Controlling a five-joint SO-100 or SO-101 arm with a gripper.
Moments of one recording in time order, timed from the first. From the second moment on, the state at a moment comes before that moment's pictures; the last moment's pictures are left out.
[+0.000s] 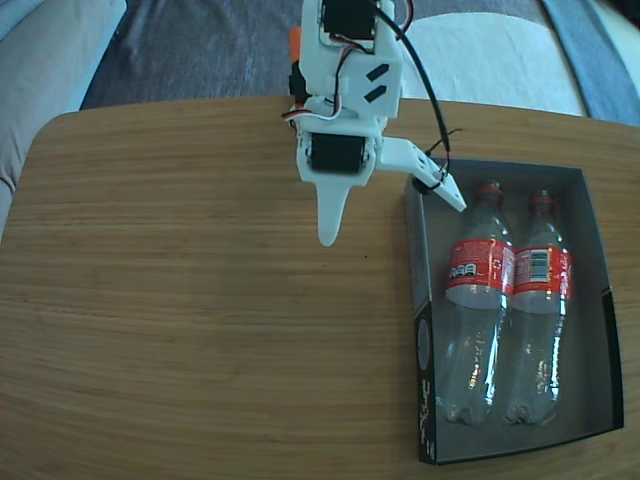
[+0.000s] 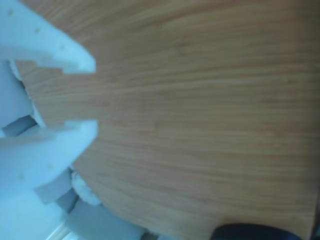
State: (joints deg) arm -0.2 142.0 129.5 64.7 -3.8
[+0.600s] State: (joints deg) arm 0.0 164.1 154.6 57.3 -3.8
